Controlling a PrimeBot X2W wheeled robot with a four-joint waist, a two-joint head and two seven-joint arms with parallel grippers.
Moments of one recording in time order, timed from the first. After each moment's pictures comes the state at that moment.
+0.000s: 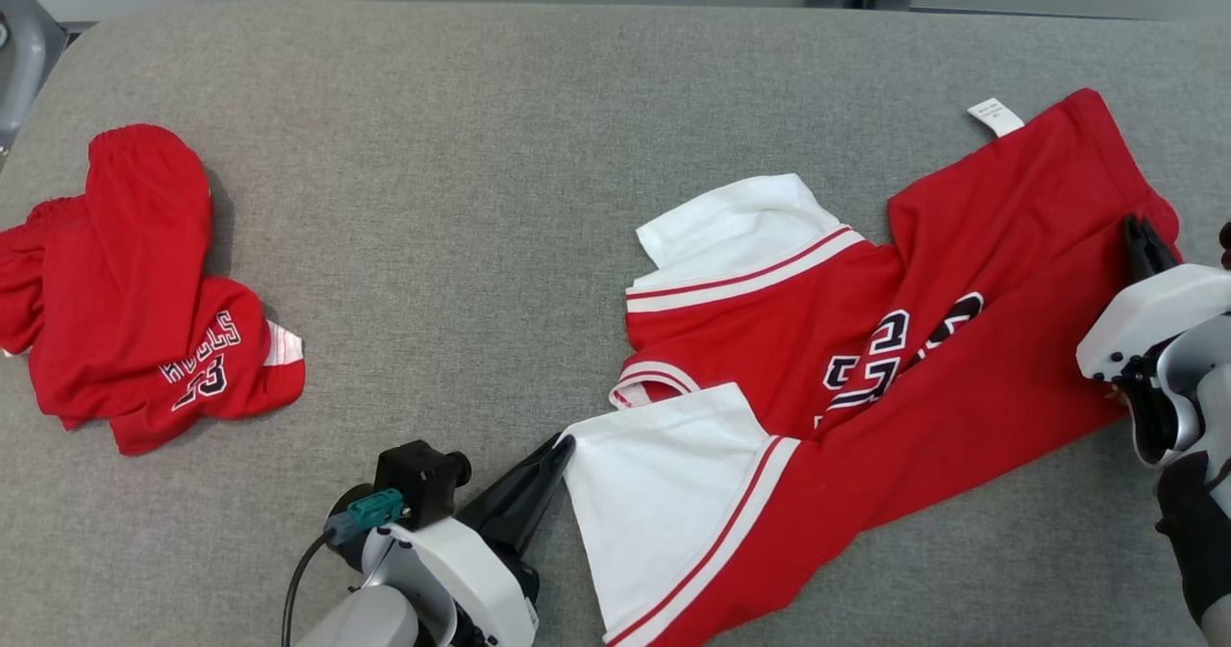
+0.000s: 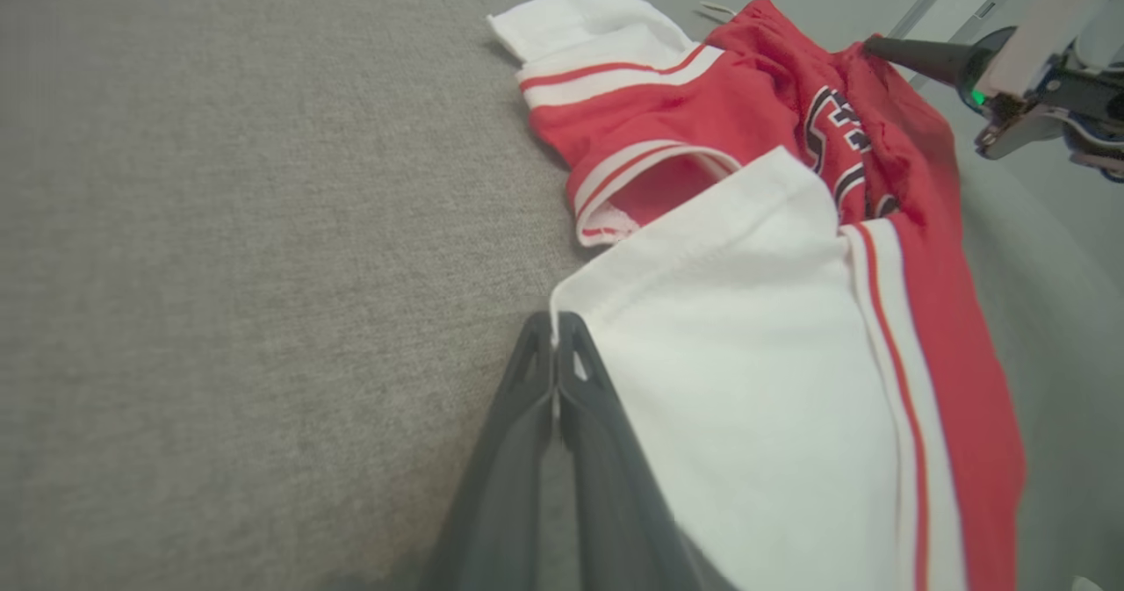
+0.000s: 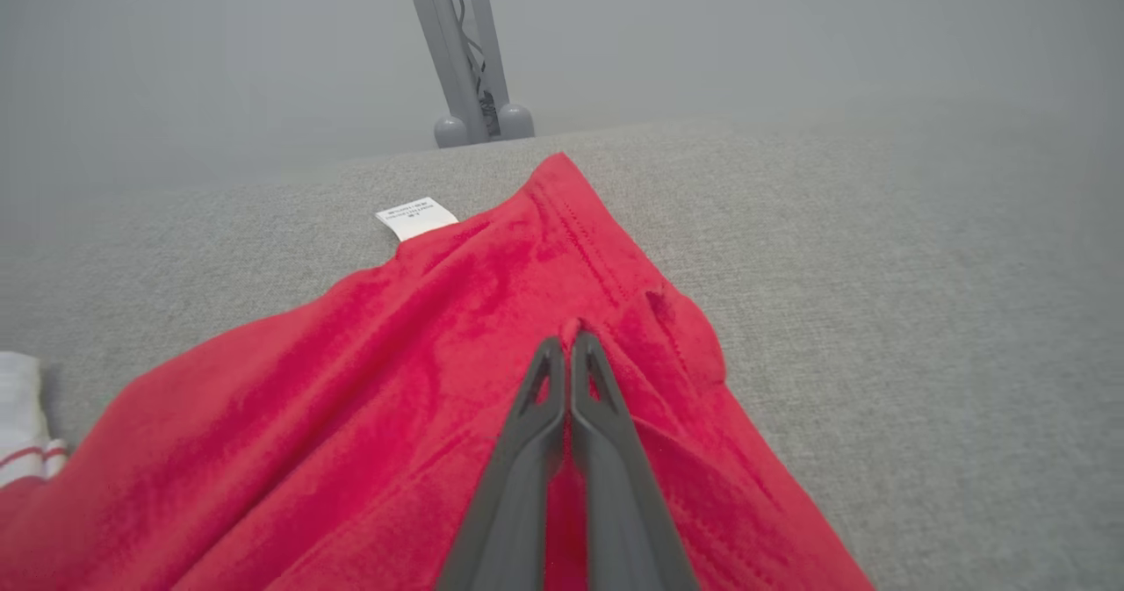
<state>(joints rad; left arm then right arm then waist) -0.33 0.24 -0.74 0.42 -0.69 -0.13 -0.19 -0.73 -0.24 0.01 0.98 0.31 0.13 -0.12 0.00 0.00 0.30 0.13</state>
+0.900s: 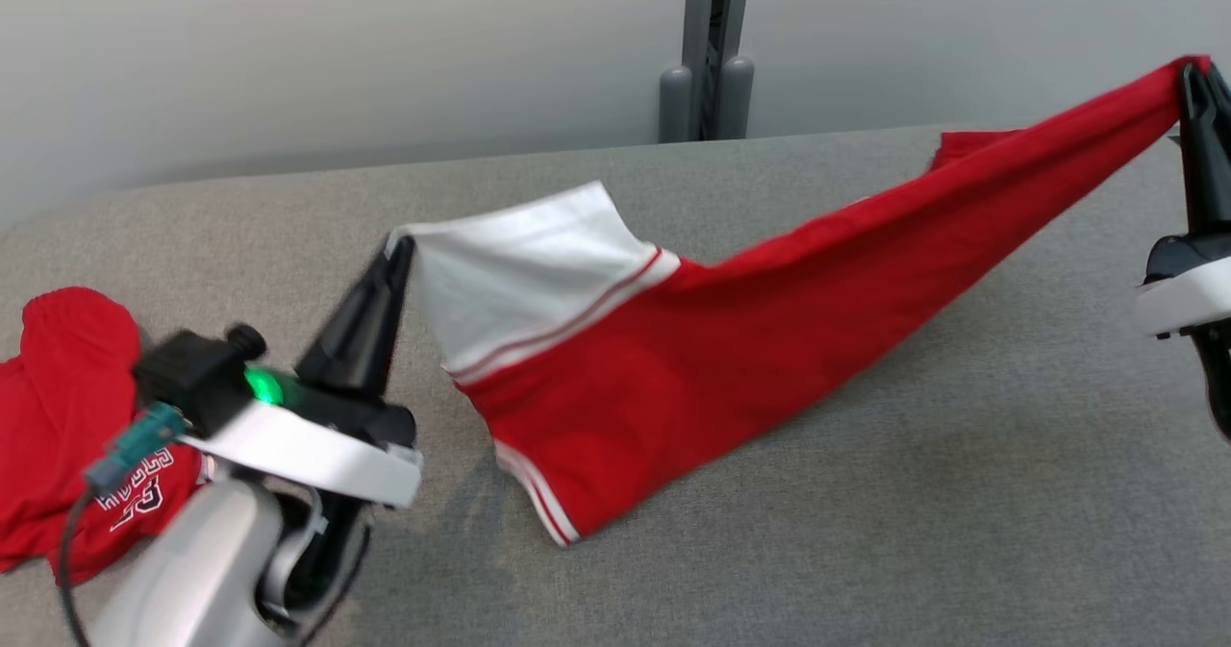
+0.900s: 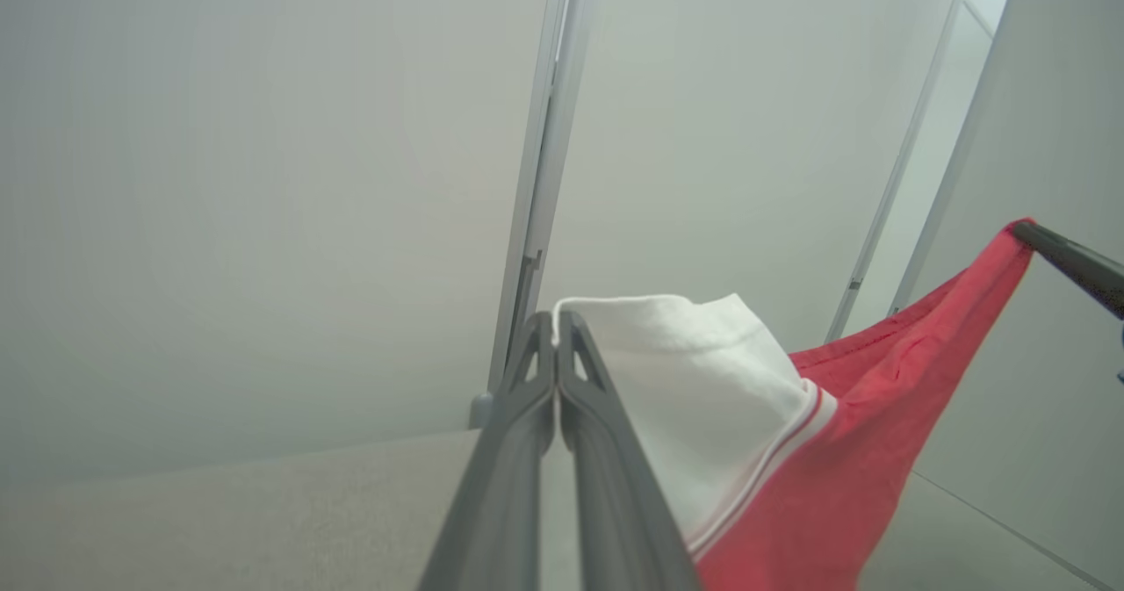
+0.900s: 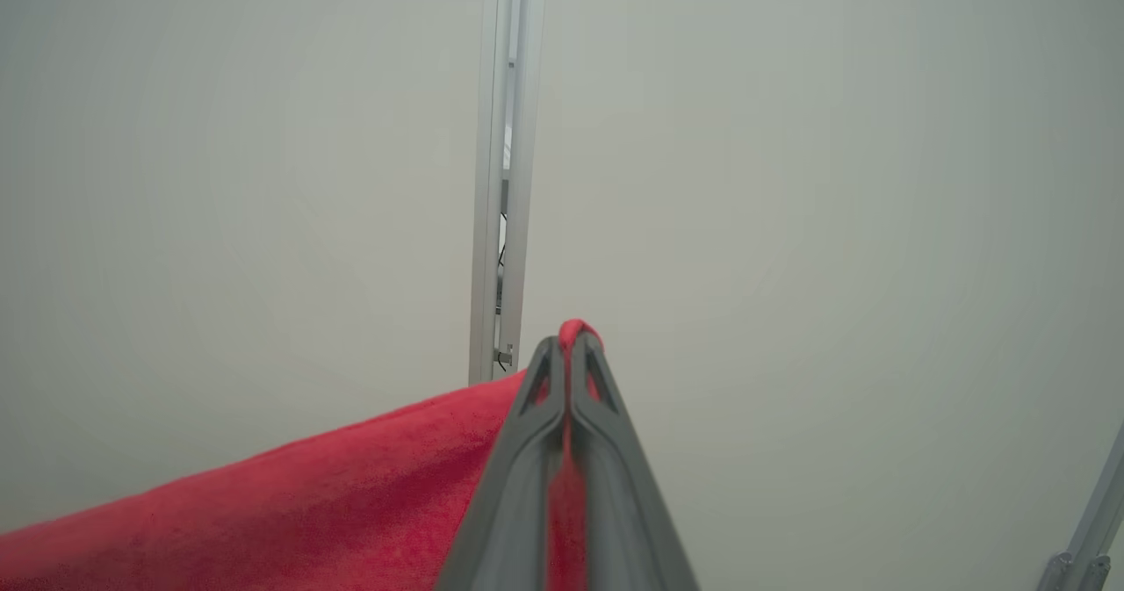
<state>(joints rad) -0.33 0.34 -0.48 0.14 -0.73 -0.01 -0.26 -0.55 -0.40 0.14 0.35 0.40 0.13 -0.24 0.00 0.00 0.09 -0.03</state>
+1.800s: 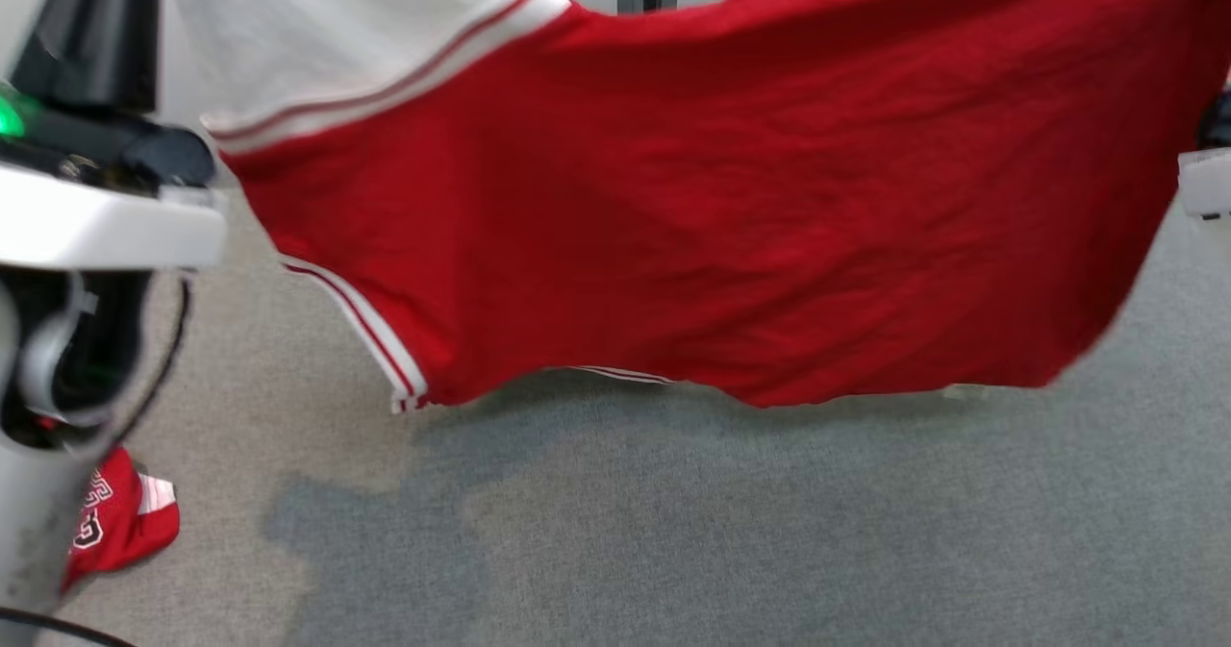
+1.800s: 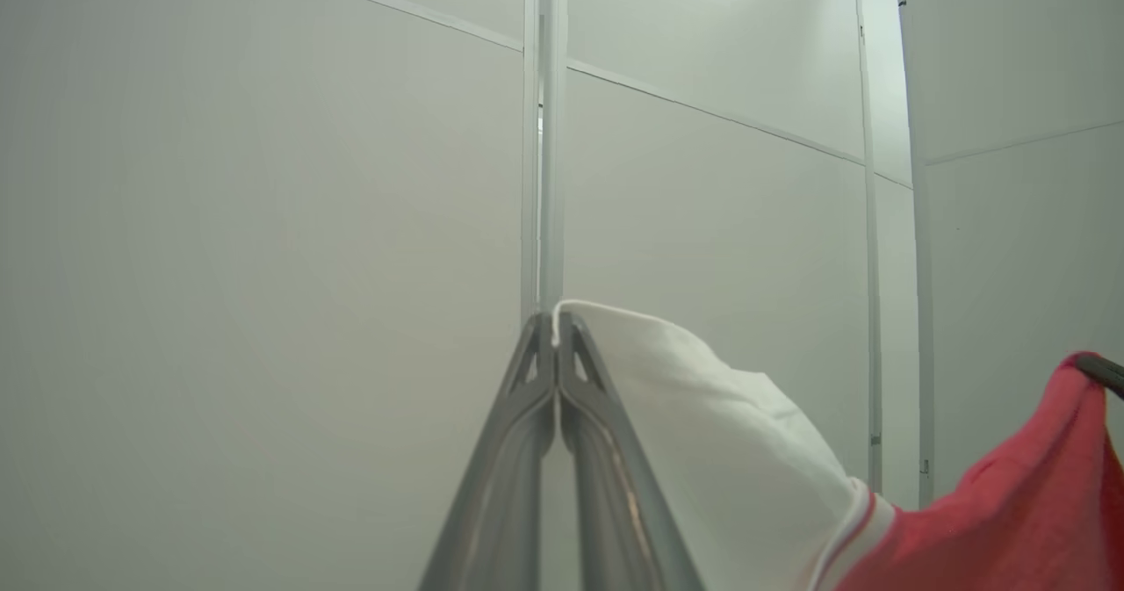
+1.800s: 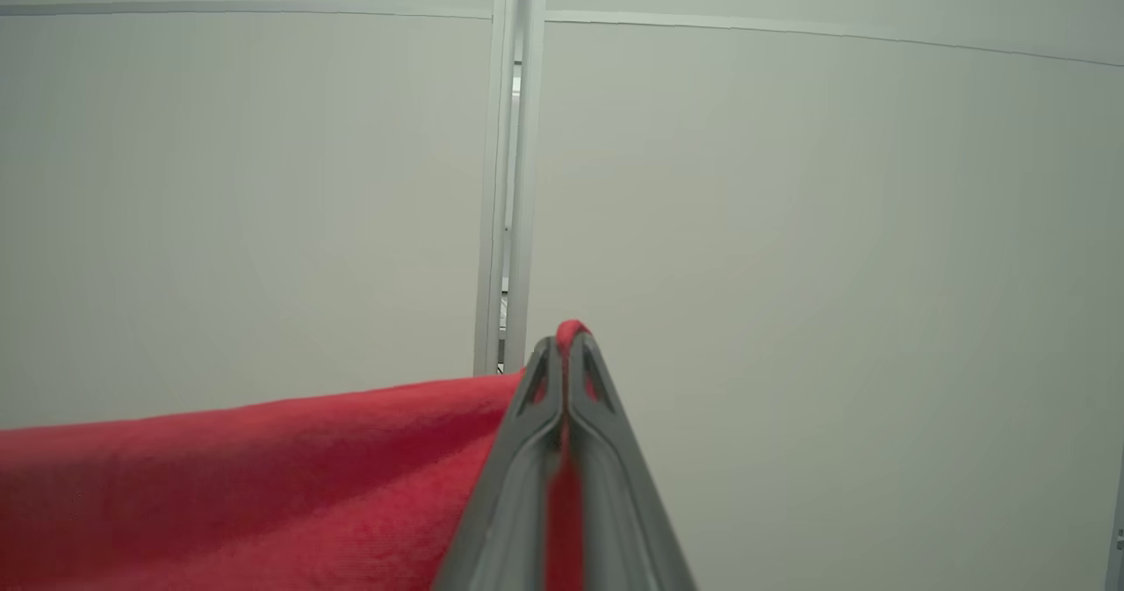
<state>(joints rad) -0.62 0.47 -0.27 -0.16 -0.75 0.10 -0.08 -0.65 -0.33 0.03 0.02 0.38 0.13 -0.02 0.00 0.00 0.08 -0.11</state>
